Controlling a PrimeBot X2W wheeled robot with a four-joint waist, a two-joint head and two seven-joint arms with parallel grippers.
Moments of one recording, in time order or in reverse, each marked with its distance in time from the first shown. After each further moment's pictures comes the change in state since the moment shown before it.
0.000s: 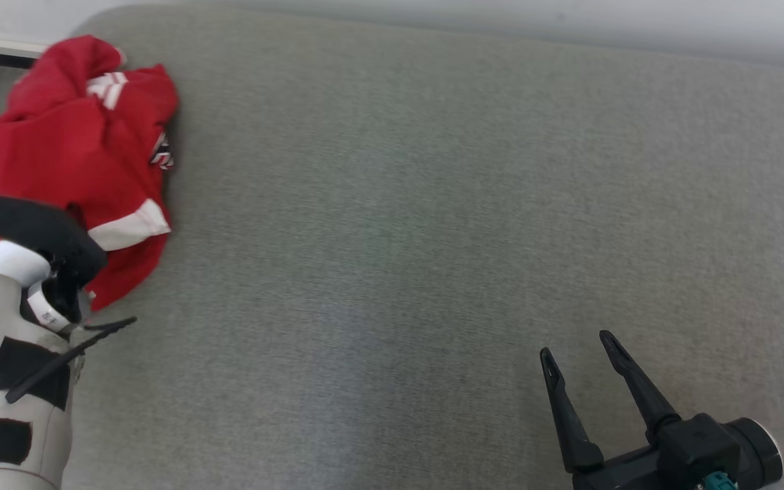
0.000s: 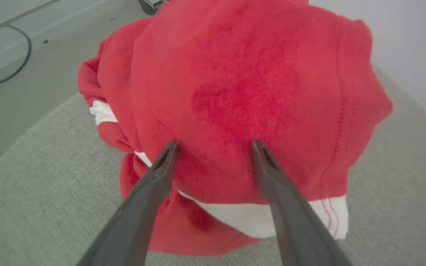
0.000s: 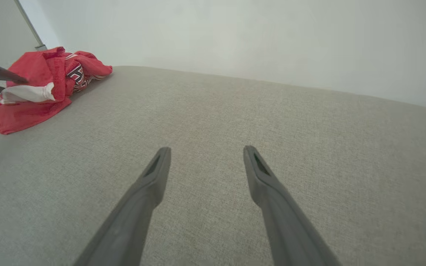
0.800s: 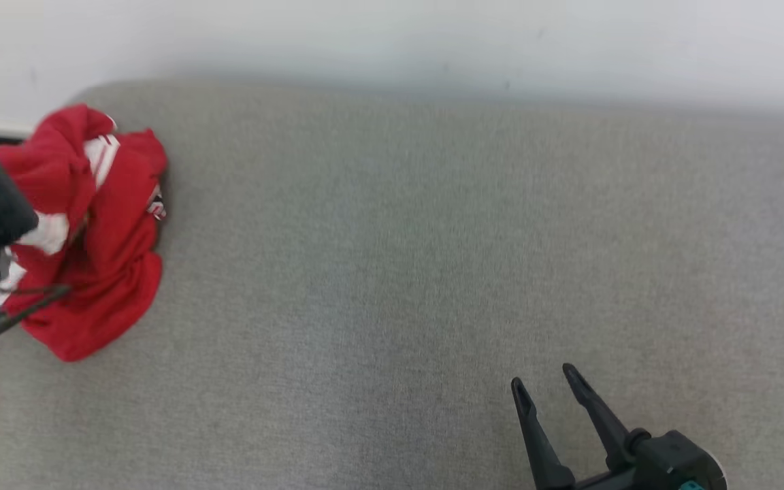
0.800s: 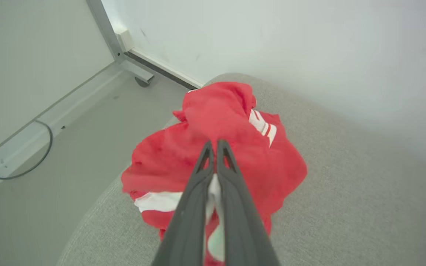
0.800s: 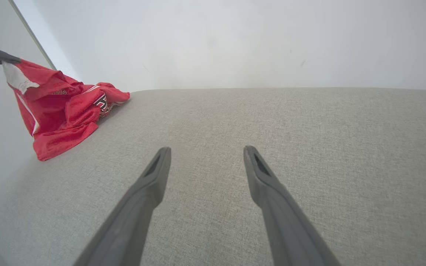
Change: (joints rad) left arm -0.107 0.135 -0.122 0.027 0.087 -0.040 0.121; right arm -0.014 0.000 0.052 0.185 0.165 0.000 -0.109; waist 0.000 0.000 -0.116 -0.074
